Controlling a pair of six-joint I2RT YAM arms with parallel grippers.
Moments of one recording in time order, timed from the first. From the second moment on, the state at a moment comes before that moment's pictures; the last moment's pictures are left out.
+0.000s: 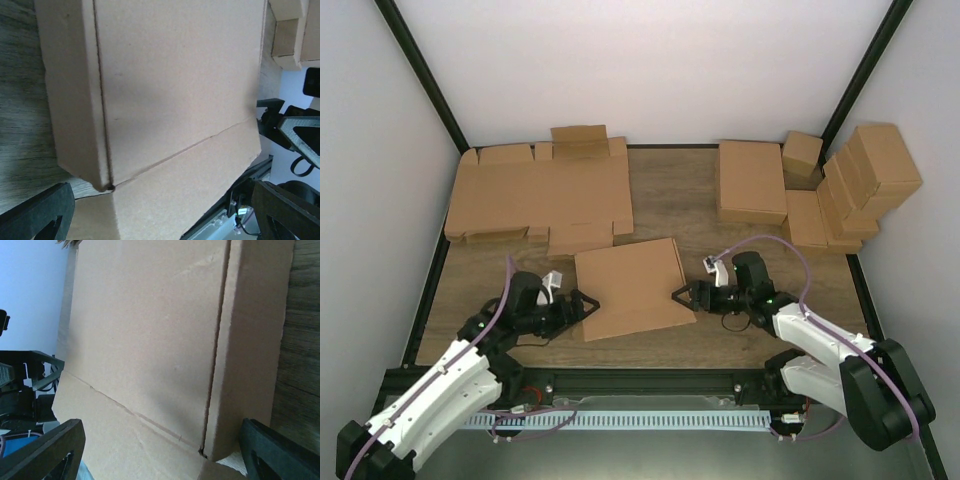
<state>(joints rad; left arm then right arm) -0.55 0.60 0.36 -0.54 0.41 -0.98 0.43 1.06 0.32 -0.01 -0.68 0.61</state>
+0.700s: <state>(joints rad) -0.55 0.64 0.32 -0.45 0.38 -0.95 0.43 1.08 0.33 -0.03 -0.63 0.61</state>
